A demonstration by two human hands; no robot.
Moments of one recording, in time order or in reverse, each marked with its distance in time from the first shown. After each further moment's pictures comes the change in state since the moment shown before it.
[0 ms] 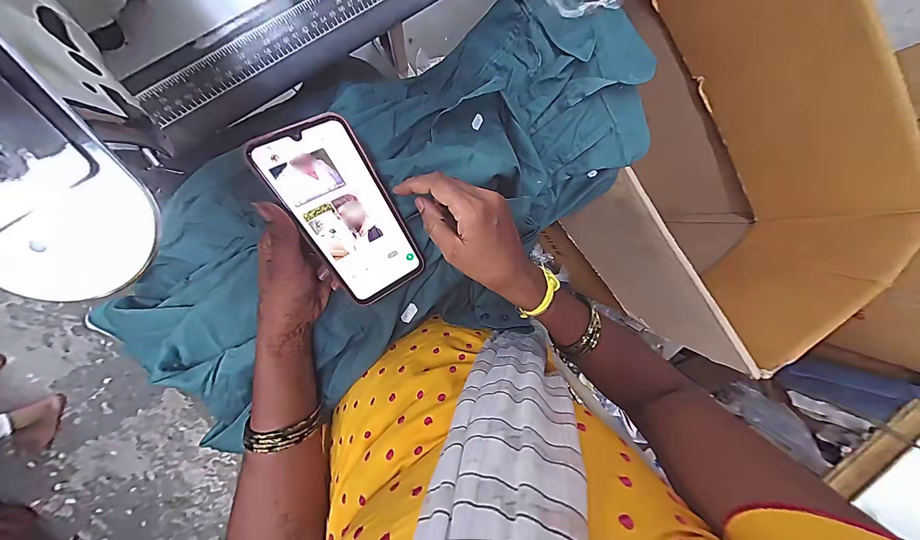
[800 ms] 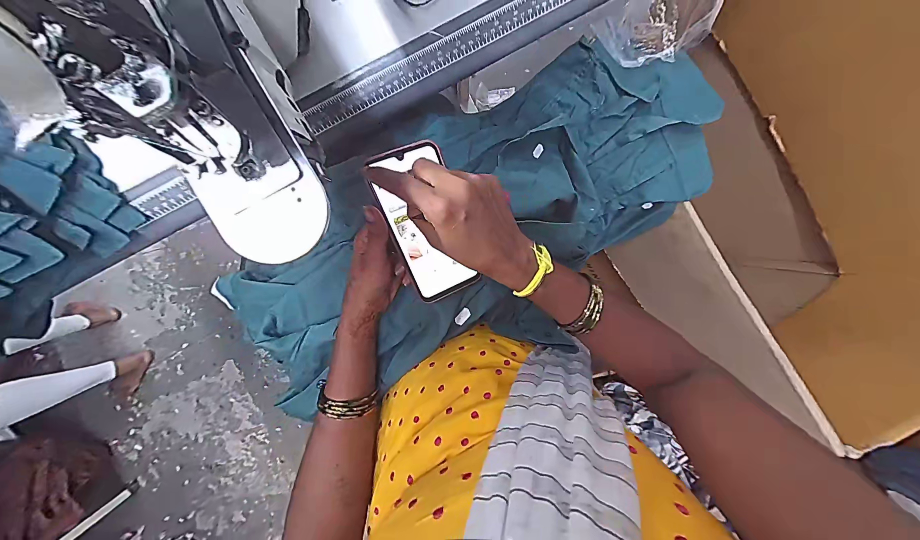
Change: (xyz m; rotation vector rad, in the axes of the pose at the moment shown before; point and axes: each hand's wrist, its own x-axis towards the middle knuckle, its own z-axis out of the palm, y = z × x) left_hand -0.002 0.002 0.004 -0.018 0.035 -0.054; right_hand 0.051 -0.041 0.023 -0.272 -0.079 -0.349
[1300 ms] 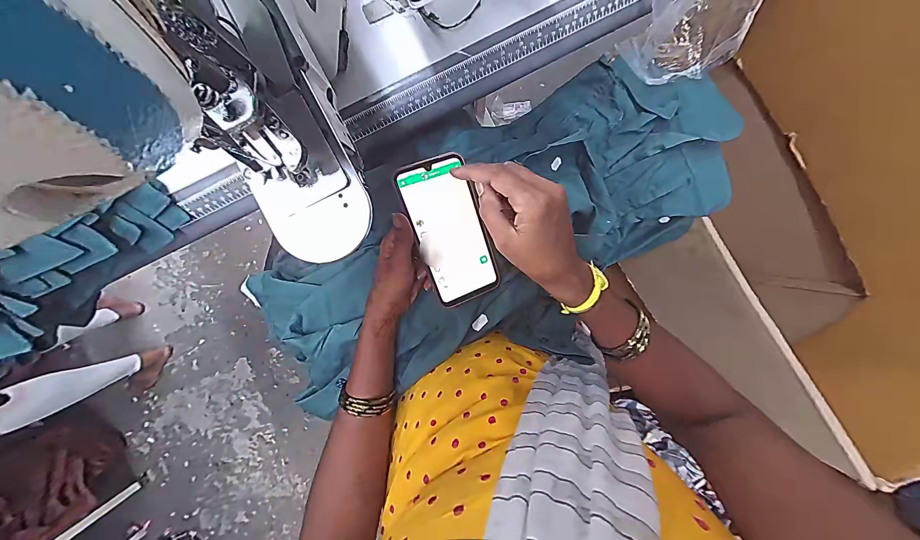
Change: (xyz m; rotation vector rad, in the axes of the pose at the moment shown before) left_hand 0.000 0.002 0.000 -0.037 -0.030 -0.028; right_hand -0.016 0.019 -0.006 0.219 0.174 0.173
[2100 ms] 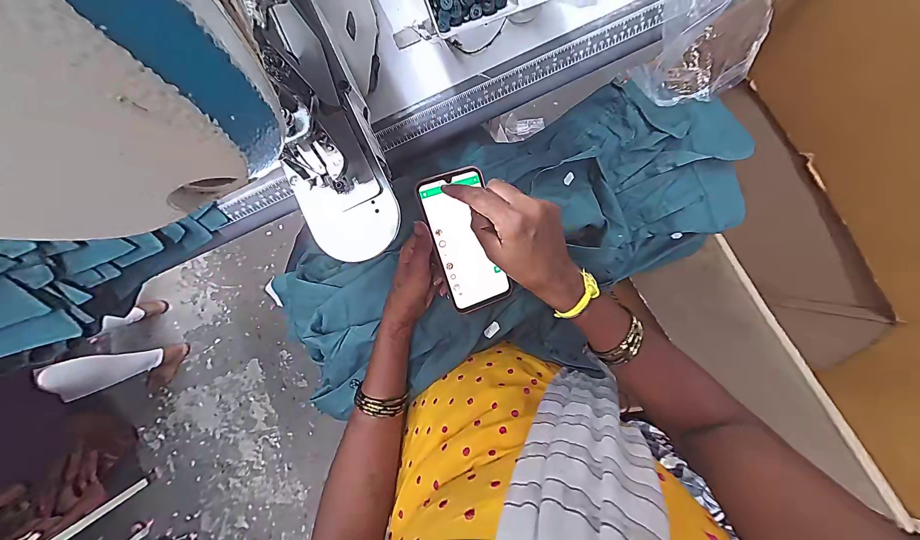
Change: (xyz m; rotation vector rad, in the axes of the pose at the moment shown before) left_hand 0.000 0.000 0.001 0.010 0.005 0.002; right_hand 0.012 -0.005 0.019 -0.175 -0.039 -0.123
